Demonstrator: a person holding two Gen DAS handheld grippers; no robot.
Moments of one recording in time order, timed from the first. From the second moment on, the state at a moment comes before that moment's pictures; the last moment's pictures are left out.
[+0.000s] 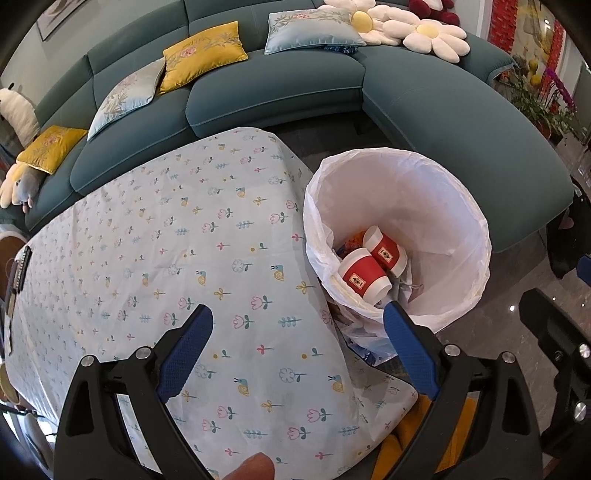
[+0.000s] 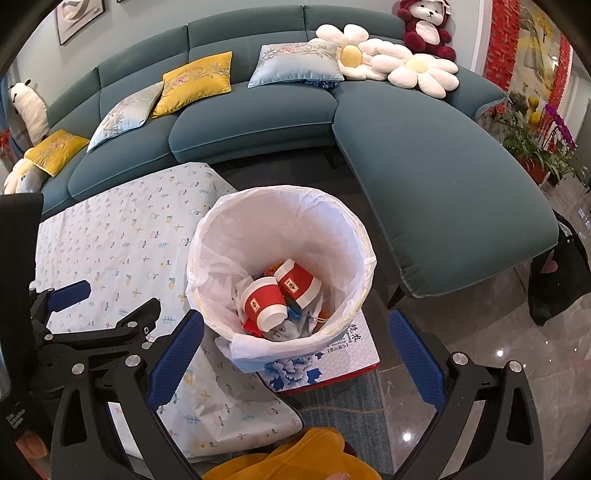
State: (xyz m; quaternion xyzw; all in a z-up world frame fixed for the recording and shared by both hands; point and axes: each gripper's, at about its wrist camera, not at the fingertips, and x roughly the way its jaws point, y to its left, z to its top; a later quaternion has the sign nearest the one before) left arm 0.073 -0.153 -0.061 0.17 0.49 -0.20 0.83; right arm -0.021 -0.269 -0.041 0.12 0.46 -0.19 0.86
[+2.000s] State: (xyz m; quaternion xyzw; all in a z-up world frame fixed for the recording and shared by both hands) left arm 0.069 -0.146 -0.068 0.16 0.49 -0.16 0.84; right arm -0.020 -0.265 -0.051 0.11 0.47 -0.19 0.86
